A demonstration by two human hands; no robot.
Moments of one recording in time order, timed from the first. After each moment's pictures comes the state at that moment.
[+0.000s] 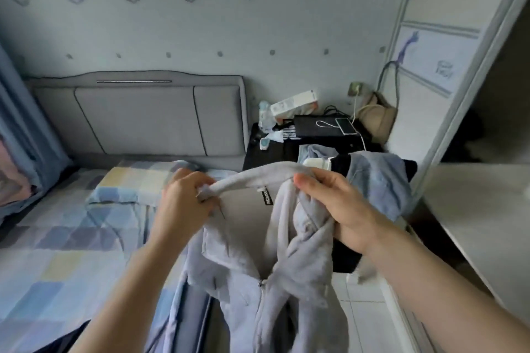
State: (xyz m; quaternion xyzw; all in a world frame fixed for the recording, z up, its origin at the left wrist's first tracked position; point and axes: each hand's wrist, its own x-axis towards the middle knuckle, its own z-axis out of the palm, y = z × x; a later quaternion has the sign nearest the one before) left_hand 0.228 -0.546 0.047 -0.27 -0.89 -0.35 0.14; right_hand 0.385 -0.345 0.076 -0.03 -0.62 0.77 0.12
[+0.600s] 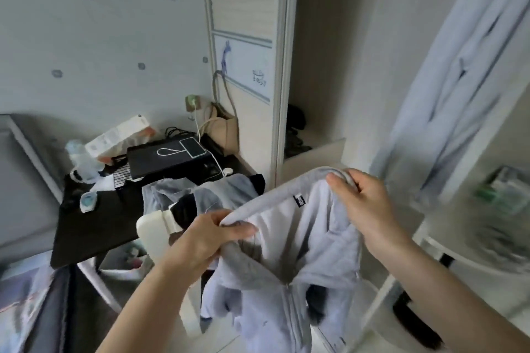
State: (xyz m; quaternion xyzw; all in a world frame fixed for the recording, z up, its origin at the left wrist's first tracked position) left_hand 0.286 -0.172 0.017 -0.37 -0.64 -0.46 -0.50; right_hand 0.523 -0.063 0.054 -0.40 -0.66 0.38 0.51
